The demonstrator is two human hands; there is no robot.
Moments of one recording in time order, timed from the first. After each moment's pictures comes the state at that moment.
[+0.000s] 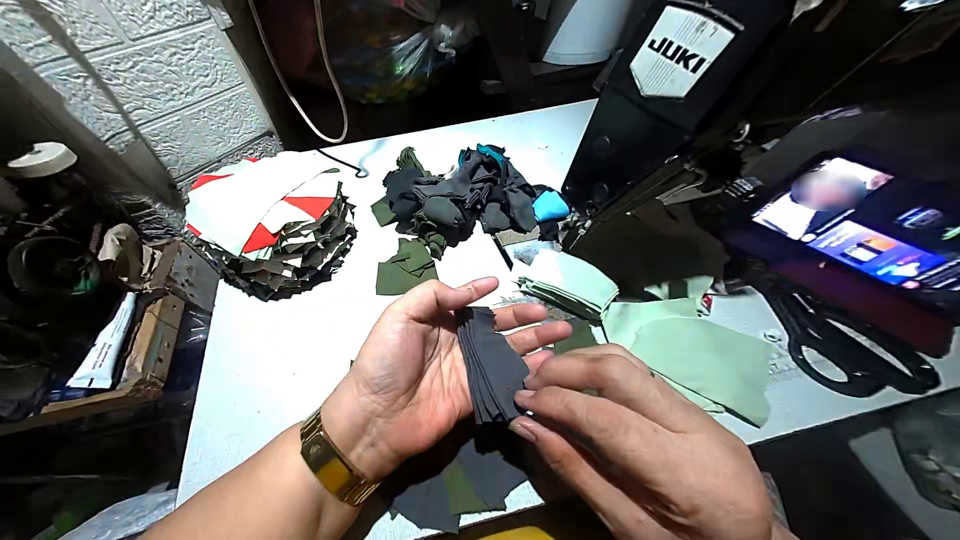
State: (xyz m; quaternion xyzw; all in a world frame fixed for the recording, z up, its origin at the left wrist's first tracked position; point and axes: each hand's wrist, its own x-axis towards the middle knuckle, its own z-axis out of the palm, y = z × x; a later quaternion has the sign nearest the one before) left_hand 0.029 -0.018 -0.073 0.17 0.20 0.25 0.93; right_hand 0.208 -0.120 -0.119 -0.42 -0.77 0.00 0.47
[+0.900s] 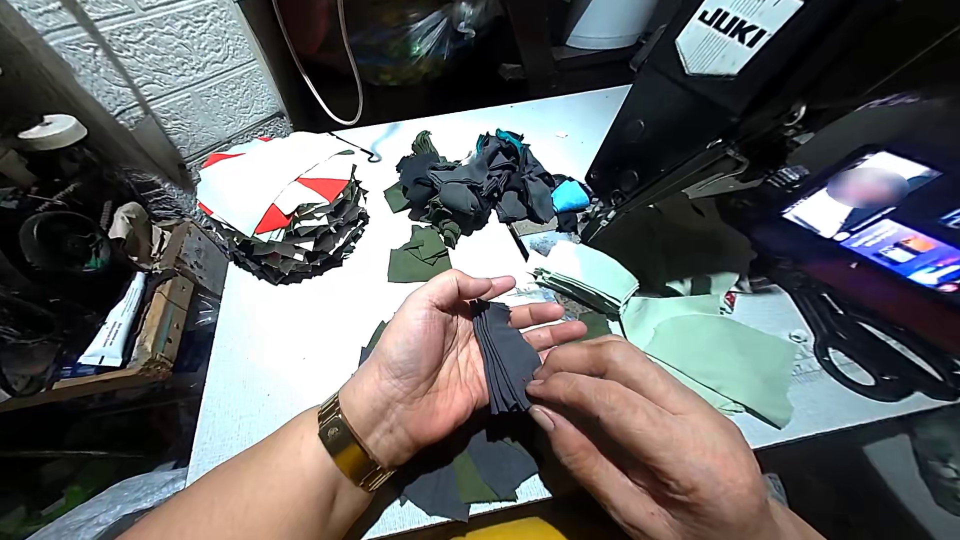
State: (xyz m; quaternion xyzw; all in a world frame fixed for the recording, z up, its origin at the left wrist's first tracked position) left_hand 0.031 -0.019 -0.074 0.17 0.24 0.24 0.92; right_hand 0.210 -0.117 -0.120 -0.42 -0.79 0.02 0.45
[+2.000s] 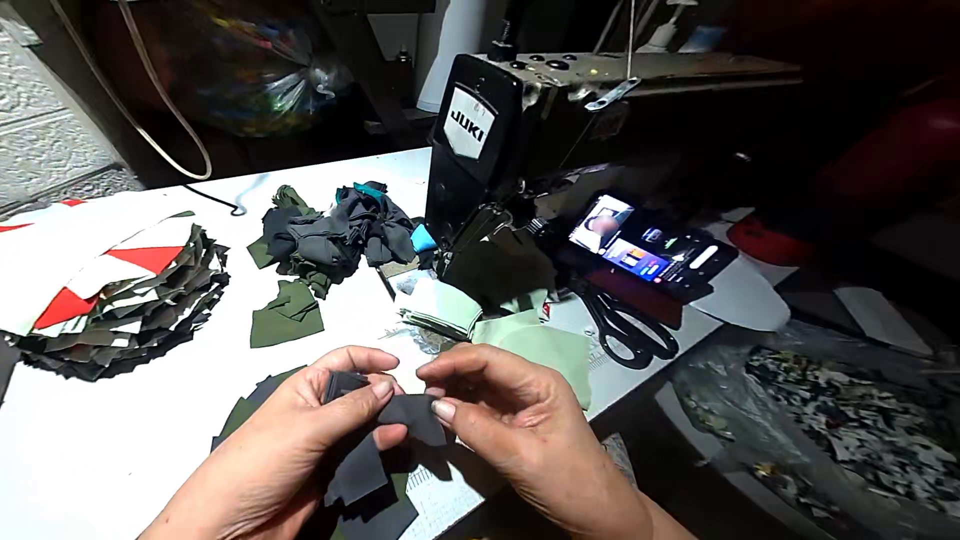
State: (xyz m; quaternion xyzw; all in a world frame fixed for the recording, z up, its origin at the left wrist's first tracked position) left_hand 0.036 -0.024 -0.082 0.41 0.31 0.24 0.82; right_hand 0.220 -0.121 -0.102 -0.43 -0.54 0.35 0.63
